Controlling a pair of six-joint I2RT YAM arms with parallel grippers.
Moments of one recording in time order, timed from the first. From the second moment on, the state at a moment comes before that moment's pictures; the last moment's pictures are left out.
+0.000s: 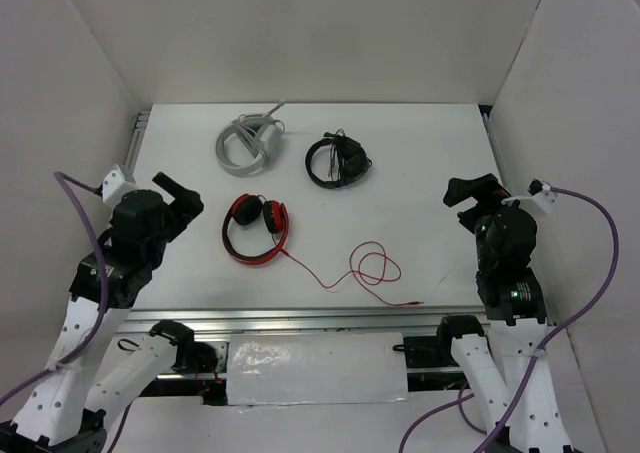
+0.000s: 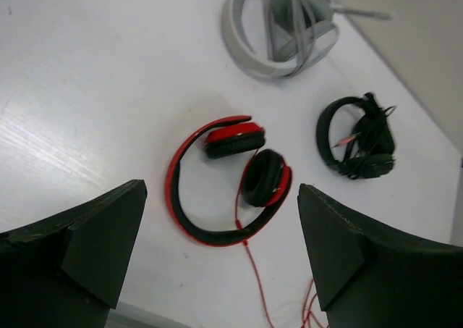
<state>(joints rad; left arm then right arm) -0.31 0.72 1.06 -0.82 -0.47 -0.87 0.03 0.53 0.78 -0.42 0.24 0.70</state>
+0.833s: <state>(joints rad) -0.31 1.22 0.63 -0.41 -0.30 -0.93 0.03 0.61 0.74 -0.42 0.21 0.69</state>
